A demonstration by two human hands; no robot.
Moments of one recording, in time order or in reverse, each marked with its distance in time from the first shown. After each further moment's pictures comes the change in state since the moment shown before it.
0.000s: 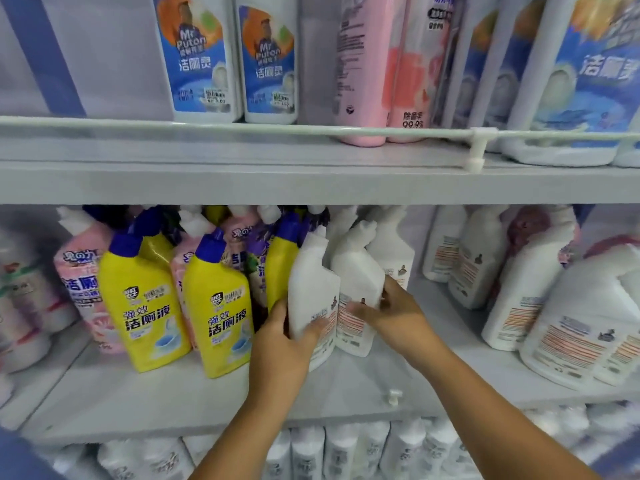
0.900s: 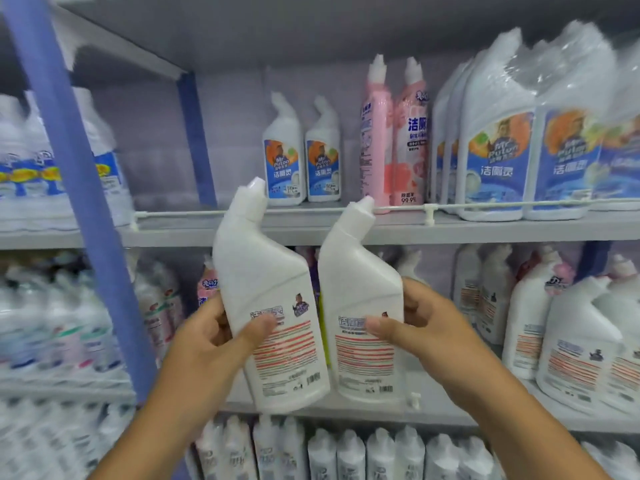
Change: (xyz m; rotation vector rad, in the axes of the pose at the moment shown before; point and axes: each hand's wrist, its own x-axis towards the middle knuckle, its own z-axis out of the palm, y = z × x) left_hand -0.157 0.179 -0.184 -0.216 0.048 0.172; right_hand -0.197 -0.140 -0.046 0.215 -0.241 -0.379
